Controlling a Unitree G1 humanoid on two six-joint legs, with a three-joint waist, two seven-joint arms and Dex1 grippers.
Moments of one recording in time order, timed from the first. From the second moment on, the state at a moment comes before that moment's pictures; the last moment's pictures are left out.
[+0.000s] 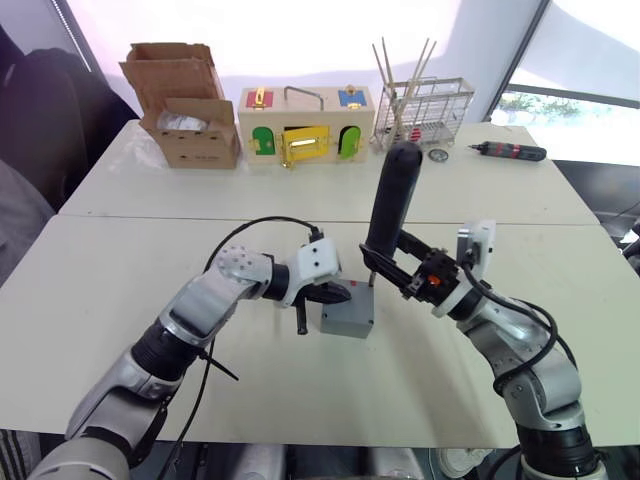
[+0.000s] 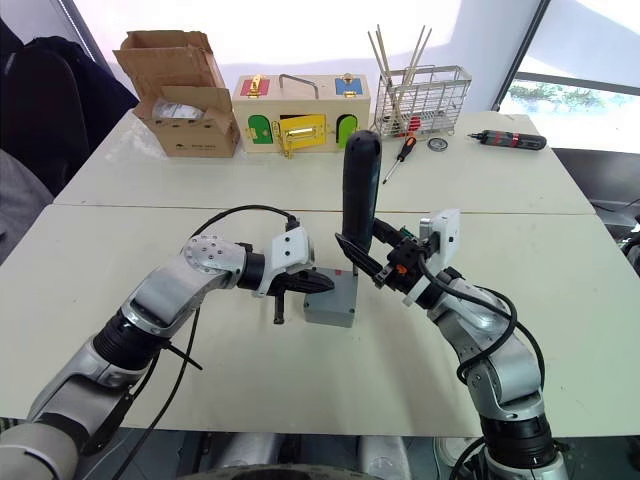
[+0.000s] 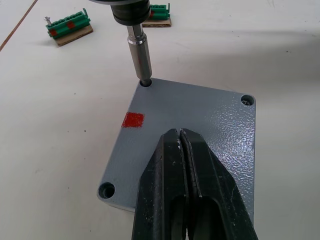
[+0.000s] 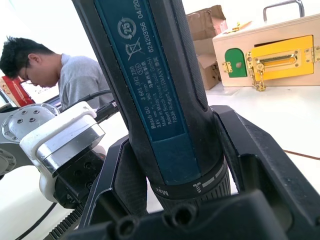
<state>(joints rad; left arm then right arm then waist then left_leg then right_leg) -0.61 0.50 -0.46 -0.18 -0.20 0.65 -1.00 -0.10 -0.40 -0.01 -0.47 0.49 0.37 0.58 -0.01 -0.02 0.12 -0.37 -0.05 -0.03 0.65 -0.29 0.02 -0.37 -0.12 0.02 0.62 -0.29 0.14</state>
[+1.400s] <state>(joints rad) -0.60 0.50 -0.46 -0.18 -0.20 0.64 -1.00 -0.08 -0.39 0.02 -0.46 0.45 0.32 0.58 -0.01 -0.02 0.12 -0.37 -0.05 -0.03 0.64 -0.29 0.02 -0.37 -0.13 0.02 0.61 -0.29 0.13</state>
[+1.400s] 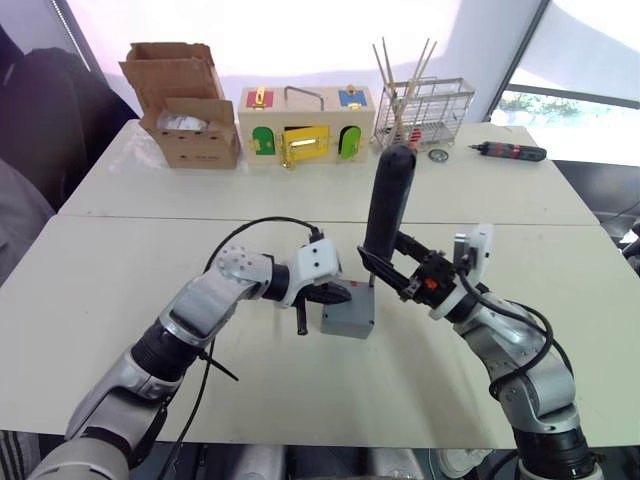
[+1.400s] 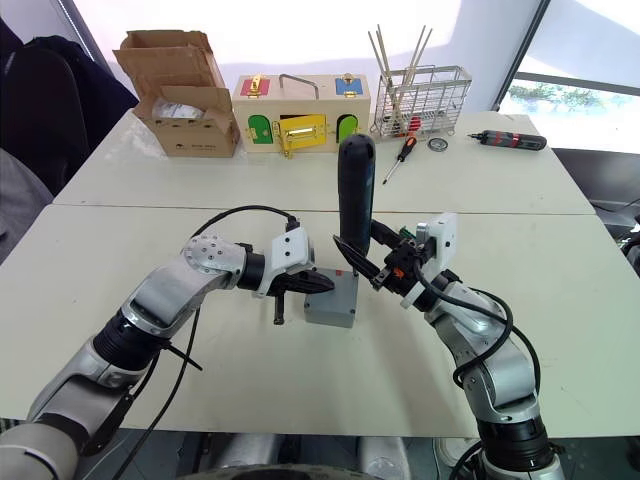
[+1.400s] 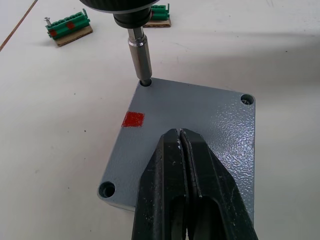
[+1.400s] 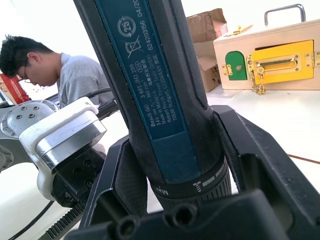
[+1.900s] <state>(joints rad) -0.60 0.50 -0.45 -0.18 -0.21 0.64 -1.00 -0.07 -0.37 -0.01 -0.46 0.49 0.33 0.58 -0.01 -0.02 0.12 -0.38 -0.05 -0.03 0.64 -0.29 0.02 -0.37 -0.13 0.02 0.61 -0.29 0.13</state>
